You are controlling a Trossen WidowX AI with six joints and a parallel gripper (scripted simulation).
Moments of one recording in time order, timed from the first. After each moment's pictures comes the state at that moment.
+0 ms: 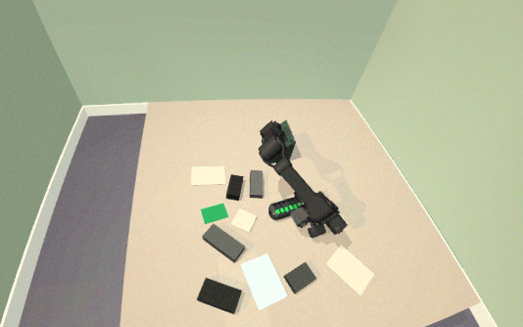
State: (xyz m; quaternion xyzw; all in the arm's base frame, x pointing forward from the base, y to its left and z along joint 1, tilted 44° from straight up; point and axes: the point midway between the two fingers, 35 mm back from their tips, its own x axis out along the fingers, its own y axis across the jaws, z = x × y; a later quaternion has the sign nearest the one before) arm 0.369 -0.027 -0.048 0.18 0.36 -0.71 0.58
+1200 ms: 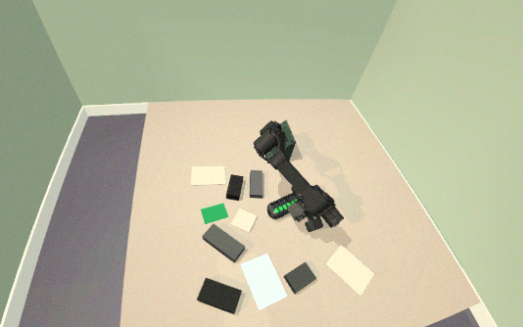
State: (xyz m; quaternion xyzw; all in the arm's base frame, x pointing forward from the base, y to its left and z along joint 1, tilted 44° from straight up) arm 0.346 -0.028 -0.044 0.18 0.36 -0.71 0.58
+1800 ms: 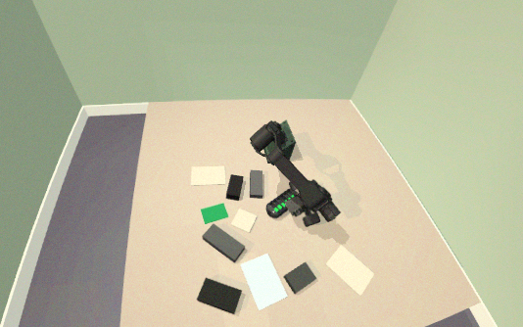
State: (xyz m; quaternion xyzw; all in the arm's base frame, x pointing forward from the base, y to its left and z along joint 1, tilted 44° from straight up) arm 0.325 -0.031 -0.042 0.18 0.36 -0.71 0.58
